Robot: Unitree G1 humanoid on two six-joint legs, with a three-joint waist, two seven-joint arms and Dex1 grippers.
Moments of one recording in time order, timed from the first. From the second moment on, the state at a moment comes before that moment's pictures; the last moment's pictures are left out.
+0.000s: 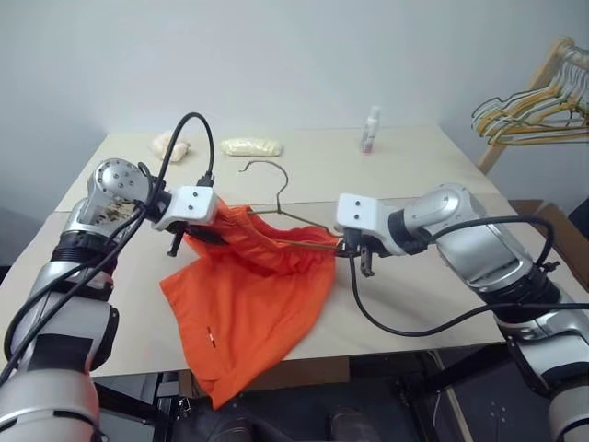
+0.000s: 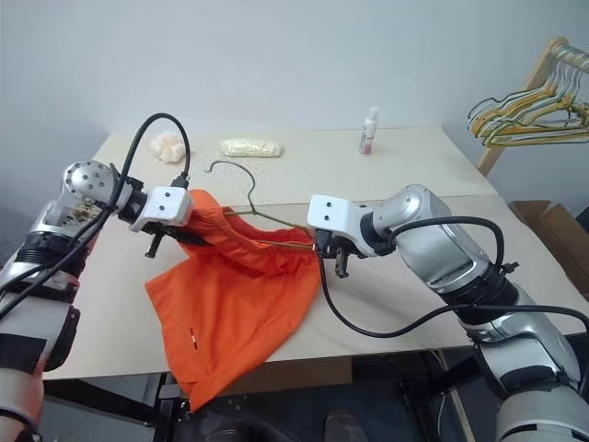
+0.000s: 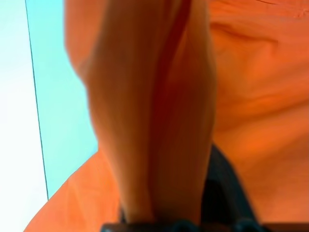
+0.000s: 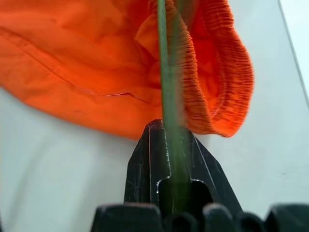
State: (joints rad) left arm -1.02 0.75 -0.31 0.81 0.00 -0.35 -1.56; right arm -0.87 -0.75 0.50 -0.23 0.05 0.89 1.16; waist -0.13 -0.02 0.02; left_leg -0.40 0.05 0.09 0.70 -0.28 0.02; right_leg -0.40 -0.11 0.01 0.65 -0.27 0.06
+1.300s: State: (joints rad) left arm -0.97 0.75 -0.19 0.73 -0.04 -0.08 -1.54; right arm -0.50 -0.38 0.01 -0.15 0.39 1.09 0.70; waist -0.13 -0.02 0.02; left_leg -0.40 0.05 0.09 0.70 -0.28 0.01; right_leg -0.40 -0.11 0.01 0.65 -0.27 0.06
